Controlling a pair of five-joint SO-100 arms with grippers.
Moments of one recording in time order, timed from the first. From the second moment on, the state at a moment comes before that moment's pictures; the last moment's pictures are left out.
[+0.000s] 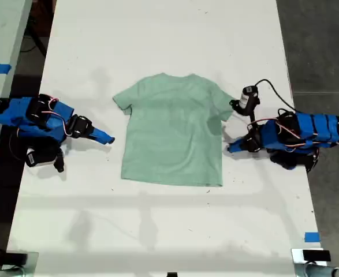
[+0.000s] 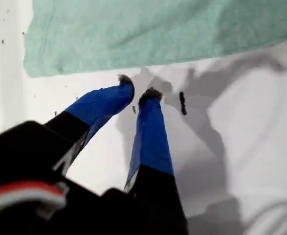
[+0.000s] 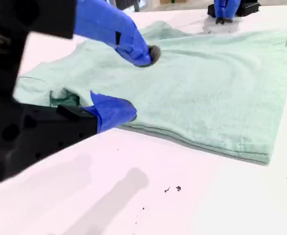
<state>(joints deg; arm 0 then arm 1) 2.3 205.1 182.7 62.8 4.4 3.7 199.9 173.6 80.8 -46.3</state>
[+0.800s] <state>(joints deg) 2.3 205.1 182.7 62.8 4.4 41.4 195.3 171.0 68.1 -29.7</state>
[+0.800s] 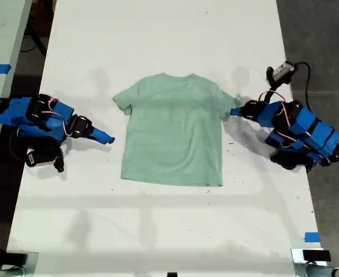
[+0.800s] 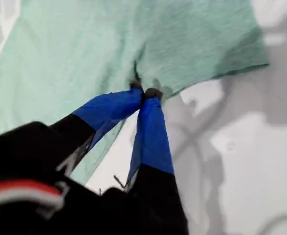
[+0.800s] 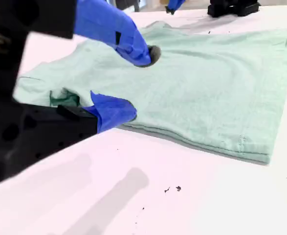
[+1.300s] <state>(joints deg) 2.3 205.1 182.7 62.8 4.4 57.7 148.1 145.8 64.1 -37.8</state>
